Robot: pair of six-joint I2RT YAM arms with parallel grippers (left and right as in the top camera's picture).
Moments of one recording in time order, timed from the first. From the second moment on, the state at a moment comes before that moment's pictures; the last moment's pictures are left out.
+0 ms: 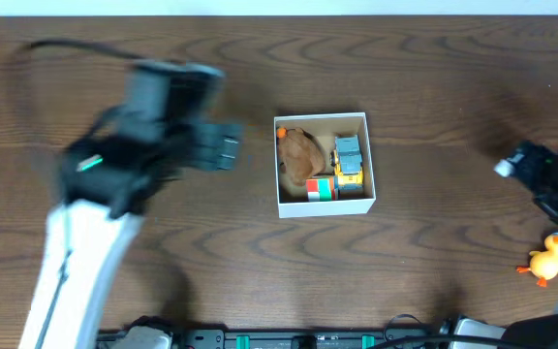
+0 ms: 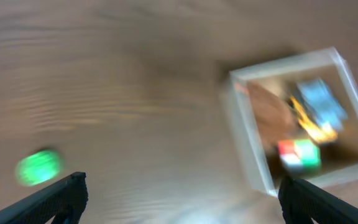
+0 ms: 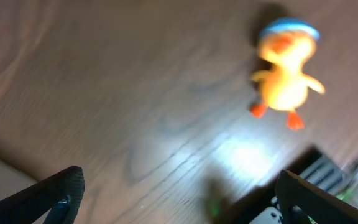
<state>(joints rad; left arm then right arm) -0.22 1.26 1.52 -1.13 0.01 -0.08 -0.45 1.45 1.40 -1.36 0.09 0.49</state>
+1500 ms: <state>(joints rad) 0.18 1.35 1.50 -1.20 0.05 -0.31 -0.91 1.46 0.71 -0.64 0.06 0.52</state>
